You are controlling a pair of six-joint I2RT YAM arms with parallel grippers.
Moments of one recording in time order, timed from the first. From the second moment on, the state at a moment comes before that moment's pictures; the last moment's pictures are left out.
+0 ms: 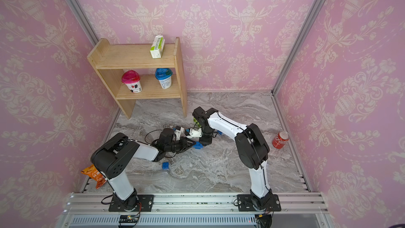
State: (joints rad) left arm -0.54 1.78 0.56 0.64 0.54 -1.06; right arm 0.65 1.99 1.57 -1.08 -0.11 -0.79
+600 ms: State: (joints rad) left arm -0.54 1.78 0.57 0.64 0.54 -1.06; right arm 0.67 2.05 1.67 -1.18 -0.04 -0.84
